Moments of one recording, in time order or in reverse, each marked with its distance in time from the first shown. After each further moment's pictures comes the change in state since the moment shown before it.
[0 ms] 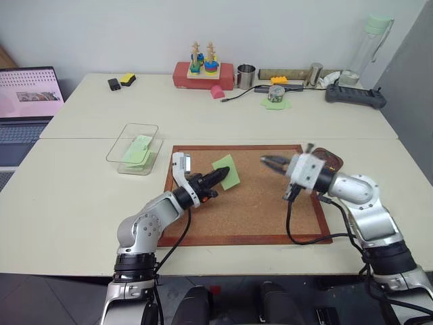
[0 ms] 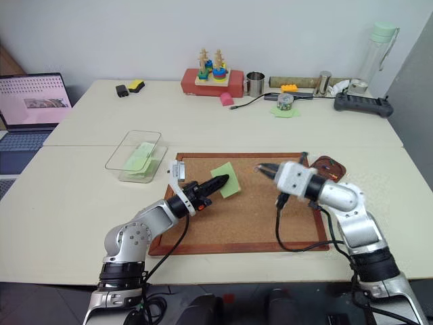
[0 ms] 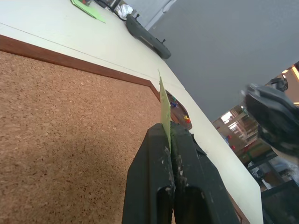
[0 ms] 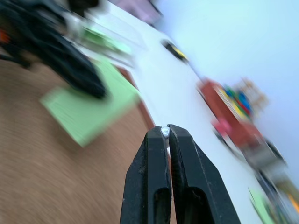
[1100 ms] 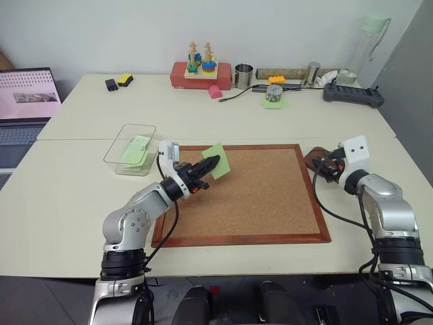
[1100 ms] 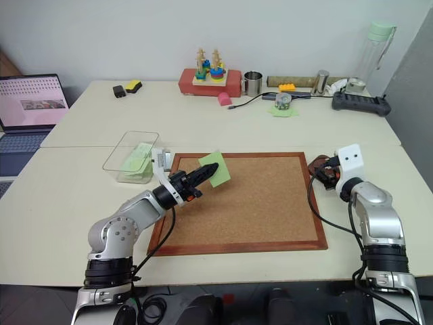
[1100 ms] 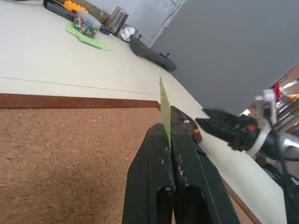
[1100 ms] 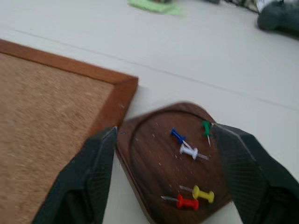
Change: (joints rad) left arm -0.025 0.093 0.027 -0.080 -0.003 -0.021 0.013; right arm -0.052 0.026 -0.193 0.170 0.157 0.459 -0.177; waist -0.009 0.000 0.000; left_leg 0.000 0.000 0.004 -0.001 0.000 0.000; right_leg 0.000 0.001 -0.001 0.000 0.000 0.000
